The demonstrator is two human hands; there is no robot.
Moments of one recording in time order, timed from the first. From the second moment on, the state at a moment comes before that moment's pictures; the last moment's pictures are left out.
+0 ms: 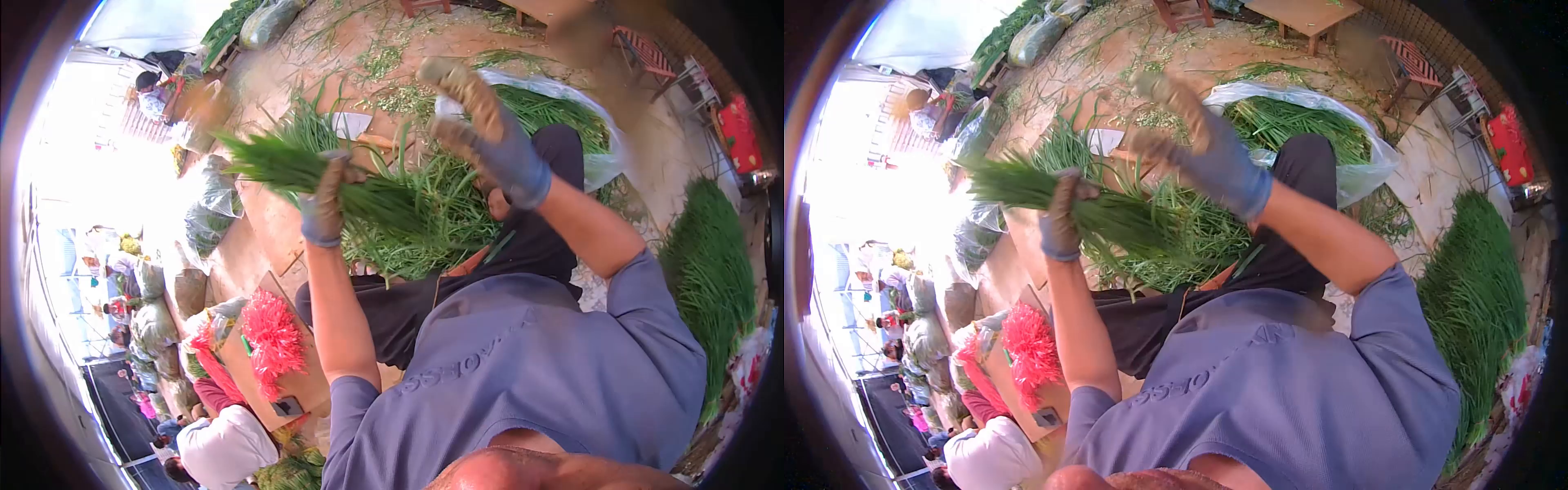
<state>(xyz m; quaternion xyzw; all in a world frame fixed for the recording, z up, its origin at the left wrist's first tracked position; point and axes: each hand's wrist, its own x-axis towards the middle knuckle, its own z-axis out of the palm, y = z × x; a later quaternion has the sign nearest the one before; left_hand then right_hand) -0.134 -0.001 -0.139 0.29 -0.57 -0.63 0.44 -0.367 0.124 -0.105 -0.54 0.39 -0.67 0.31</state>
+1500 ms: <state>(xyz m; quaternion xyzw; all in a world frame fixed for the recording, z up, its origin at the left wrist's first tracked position) -0.031 -0.089 -0.001 0.22 -0.40 -0.73 0.51 -0.316 0.084 -0.154 -0.79 0.42 -0.28 0.34</state>
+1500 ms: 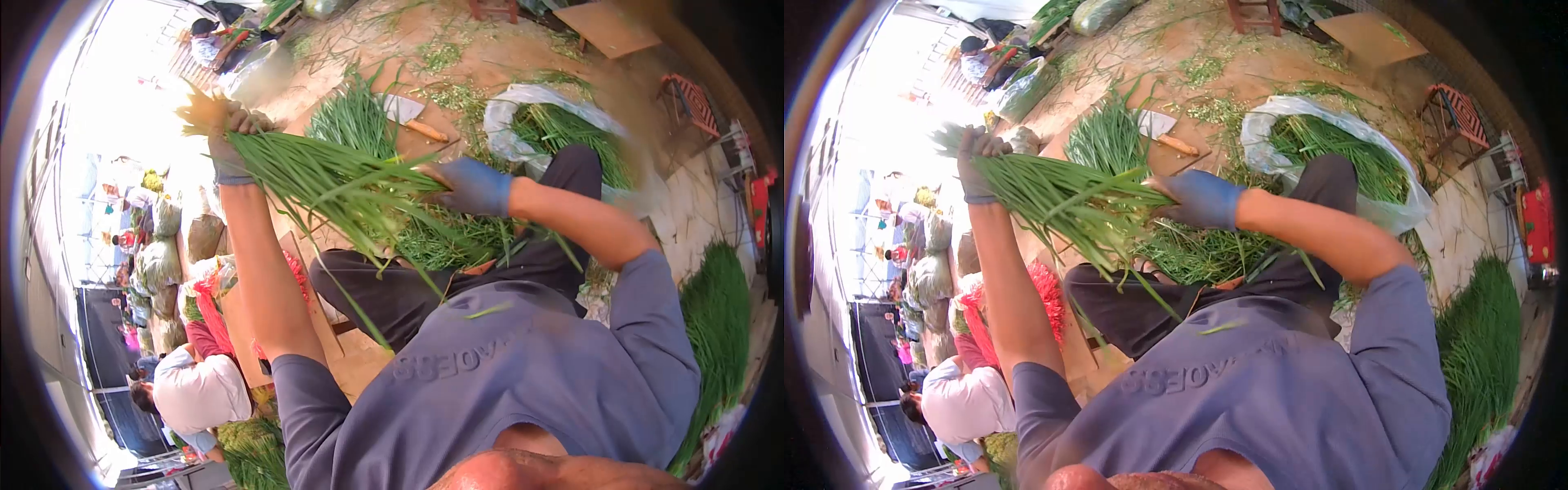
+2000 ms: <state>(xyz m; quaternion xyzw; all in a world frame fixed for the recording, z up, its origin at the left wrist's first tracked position) 0.066 -0.137 0.044 0.27 -0.44 -0.60 0.62 -0.344 0.126 -0.159 -0.87 0.42 -0.24 0.12</state>
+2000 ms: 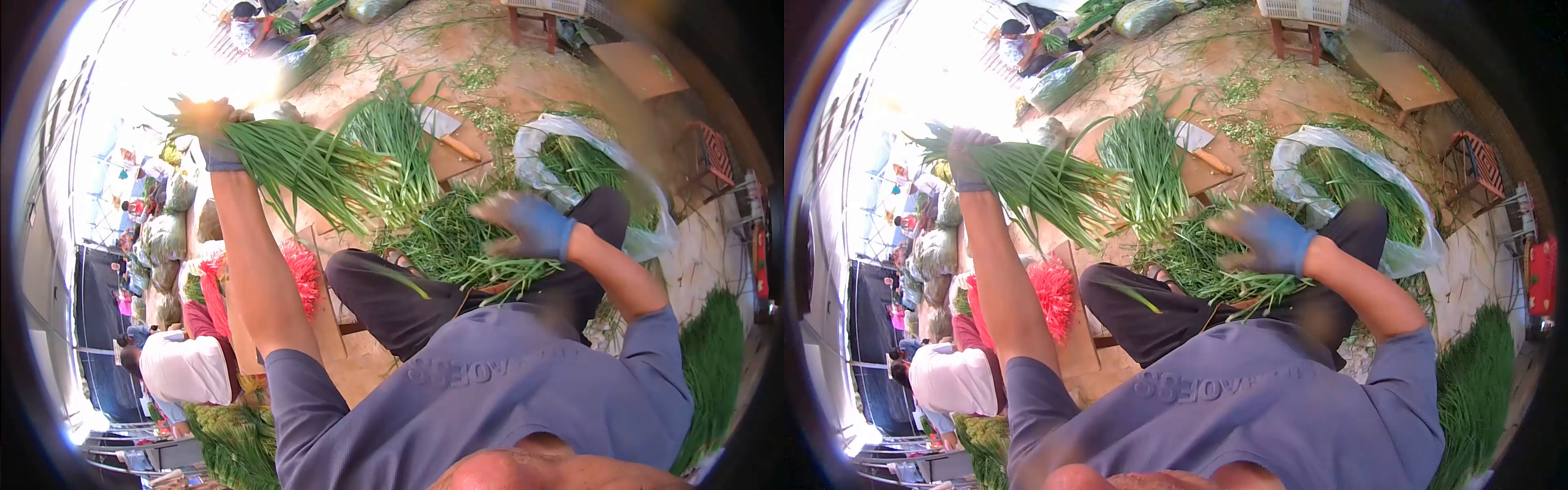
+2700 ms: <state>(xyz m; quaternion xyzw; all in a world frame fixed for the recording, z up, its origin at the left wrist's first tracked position) 0.089 -0.063 -0.041 0.18 -0.32 -0.58 0.73 -0.289 0.104 -0.229 -0.27 0.21 -0.62 0.71</state>
